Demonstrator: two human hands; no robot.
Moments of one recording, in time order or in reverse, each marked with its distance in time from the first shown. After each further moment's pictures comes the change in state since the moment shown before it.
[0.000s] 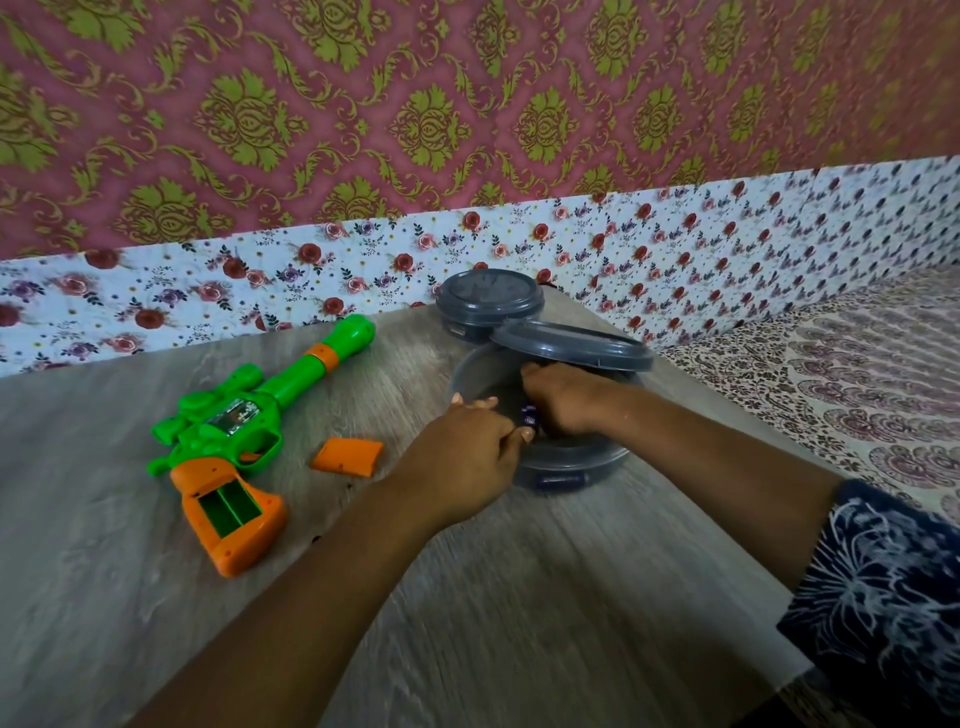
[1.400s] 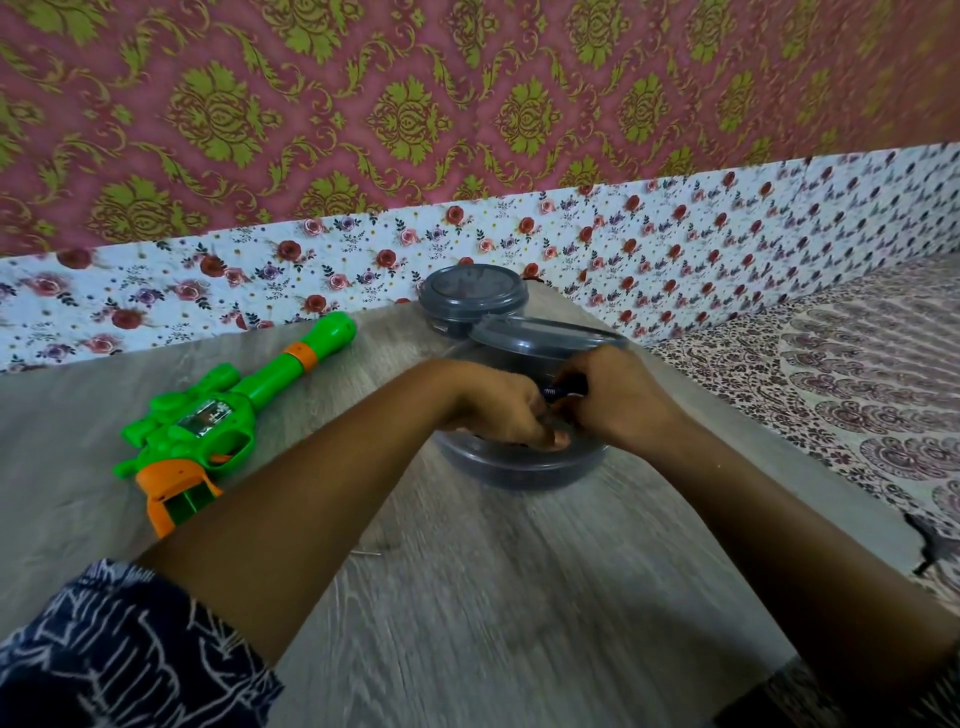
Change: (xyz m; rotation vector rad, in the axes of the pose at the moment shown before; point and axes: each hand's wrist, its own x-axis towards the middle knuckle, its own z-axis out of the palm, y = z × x) left_hand 0.062 0.039 -0.023 -0.118 -0.643 -0.137; right_hand -0.038 0.037 0.006 0.434 0.322 0.153
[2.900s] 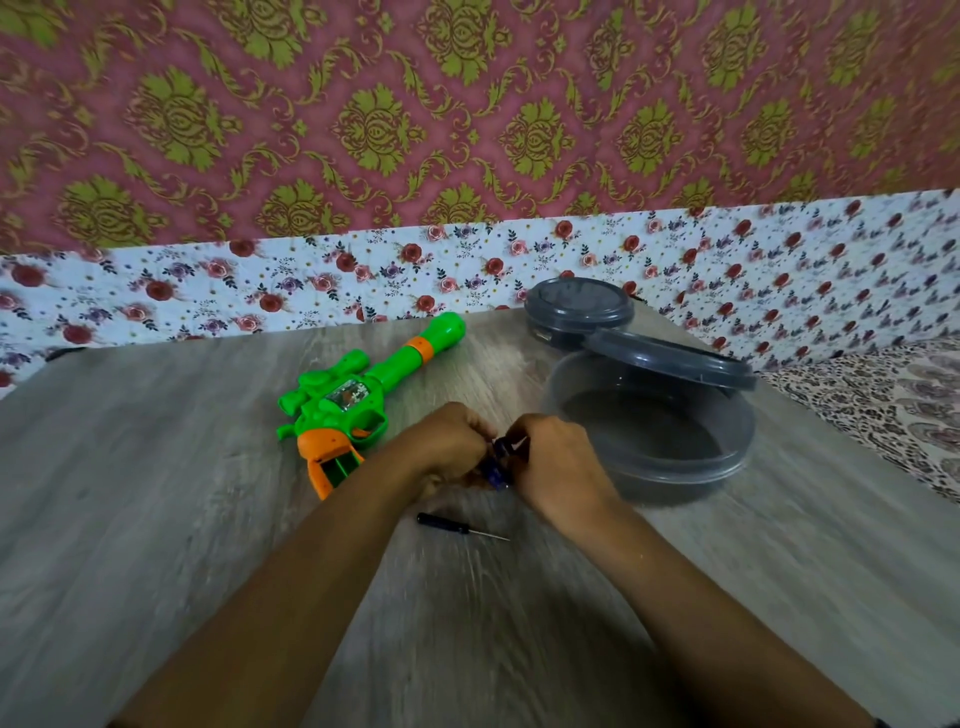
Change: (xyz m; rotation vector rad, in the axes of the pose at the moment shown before) left_hand -0.068 -0.118 0.033 -0.825 0.554 -0.264; right_hand -0.028 -0.111 0.101 0.112 0.005 -0.149
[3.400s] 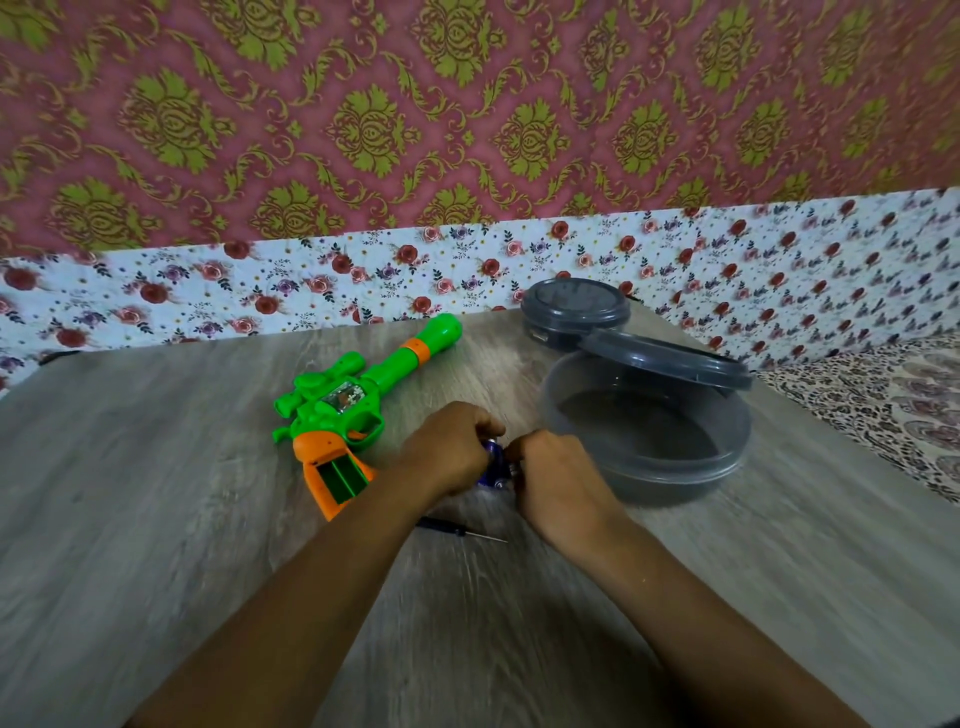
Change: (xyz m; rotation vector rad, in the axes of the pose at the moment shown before) left_hand 0.010 -0.009 0.002 0.401 0.148 0.224; right_hand -0.014 -0.002 -0.006 -0.111 -0.105 -0.064
